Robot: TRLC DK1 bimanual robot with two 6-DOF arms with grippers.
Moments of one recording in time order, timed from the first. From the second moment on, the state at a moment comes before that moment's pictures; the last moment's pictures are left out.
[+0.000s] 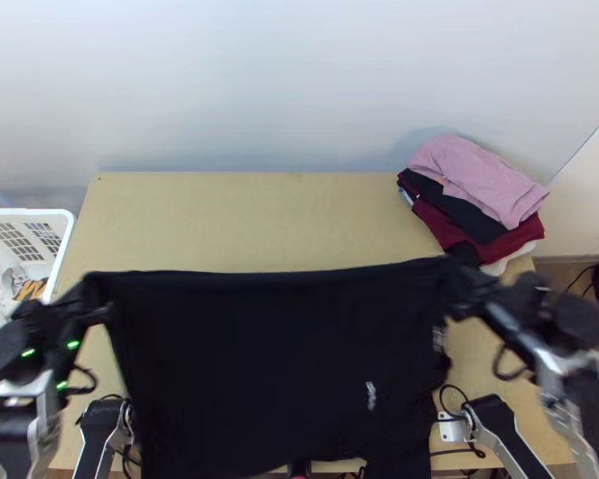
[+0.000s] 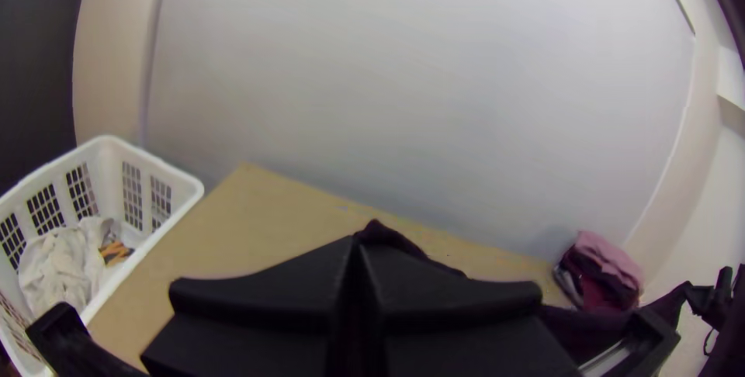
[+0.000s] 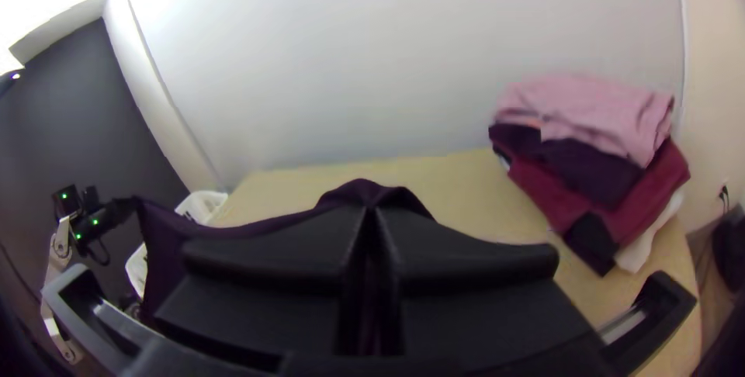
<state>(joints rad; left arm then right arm) 0.09 0.35 0.67 -0.51 0.02 -0.31 0.26 0.55 0.75 -0.42 -0.23 0.35</state>
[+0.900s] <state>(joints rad) 0.17 1.74 0.99 0.13 0.04 -0.31 0.18 1.81 1.15 0.00 -0.28 0.39</state>
